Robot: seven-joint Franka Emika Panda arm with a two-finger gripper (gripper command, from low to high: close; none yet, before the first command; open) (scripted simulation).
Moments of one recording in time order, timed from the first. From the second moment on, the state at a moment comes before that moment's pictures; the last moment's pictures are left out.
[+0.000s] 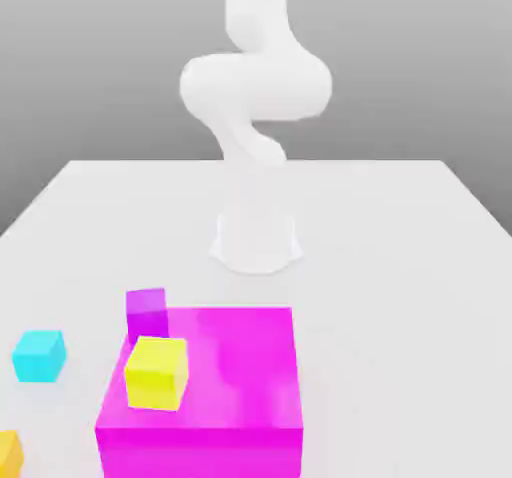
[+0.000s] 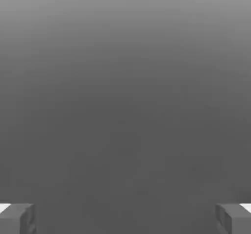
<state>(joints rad) -0.05 -0.71 0.01 -2.29 -0.01 2.32 0.87</state>
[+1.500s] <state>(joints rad) -0.47 0.54 -0.07 -2.10 0.08 2.64 1.64</state>
